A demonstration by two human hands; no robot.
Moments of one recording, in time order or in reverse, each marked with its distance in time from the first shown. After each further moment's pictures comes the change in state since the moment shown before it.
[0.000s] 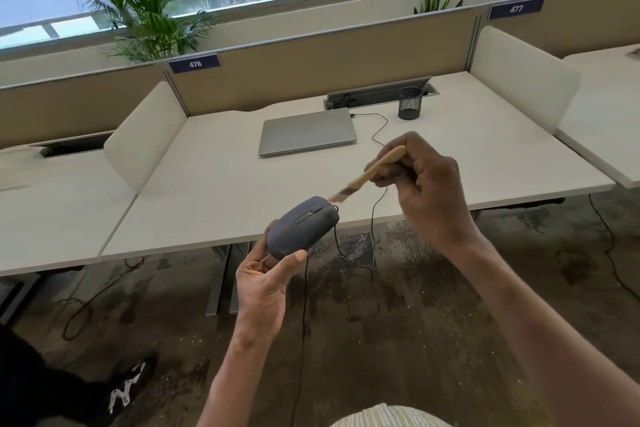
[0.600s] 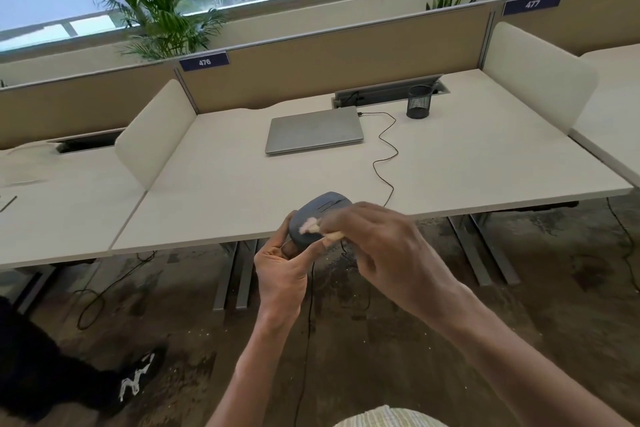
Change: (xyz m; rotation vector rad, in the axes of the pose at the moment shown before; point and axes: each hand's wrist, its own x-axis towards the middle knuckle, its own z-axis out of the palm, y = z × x) left_hand 0.001 -0.005 0.036 0.182 0.027 0.110; right_hand -0.039 -0.032 0.020 -0.236 -0.342 -0.348
